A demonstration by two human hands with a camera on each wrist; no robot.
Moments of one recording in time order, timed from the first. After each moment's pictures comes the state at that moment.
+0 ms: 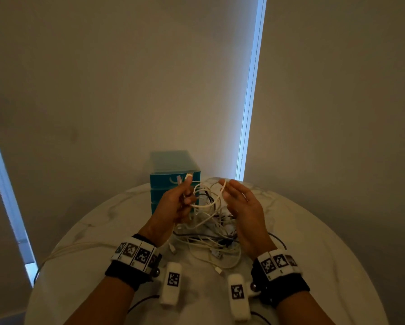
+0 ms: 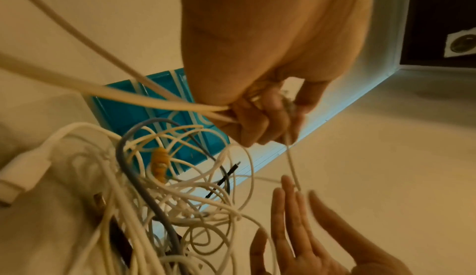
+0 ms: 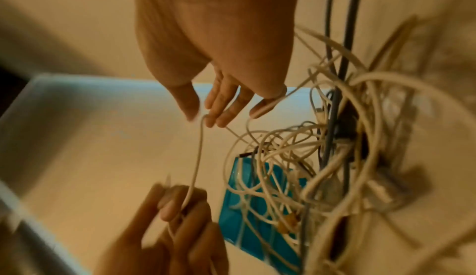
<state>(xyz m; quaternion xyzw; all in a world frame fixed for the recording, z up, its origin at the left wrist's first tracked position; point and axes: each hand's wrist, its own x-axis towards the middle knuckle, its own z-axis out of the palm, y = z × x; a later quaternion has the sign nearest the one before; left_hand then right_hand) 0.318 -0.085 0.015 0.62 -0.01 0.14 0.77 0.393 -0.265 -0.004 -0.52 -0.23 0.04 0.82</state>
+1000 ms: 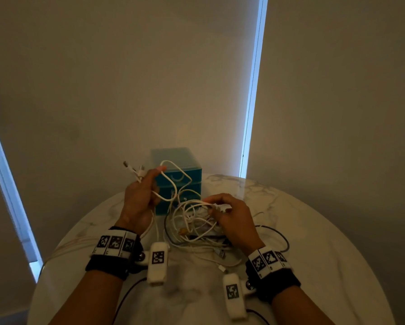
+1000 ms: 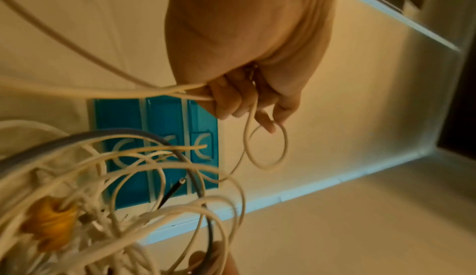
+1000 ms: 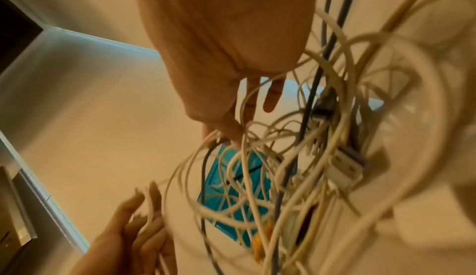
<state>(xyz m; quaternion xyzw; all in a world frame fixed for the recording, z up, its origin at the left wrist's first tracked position) 0.320 -0.030 0.015 0.49 0.11 0.34 0.79 0.406 -0.248 -0.034 -0.74 -0.33 -0.09 0.58</state>
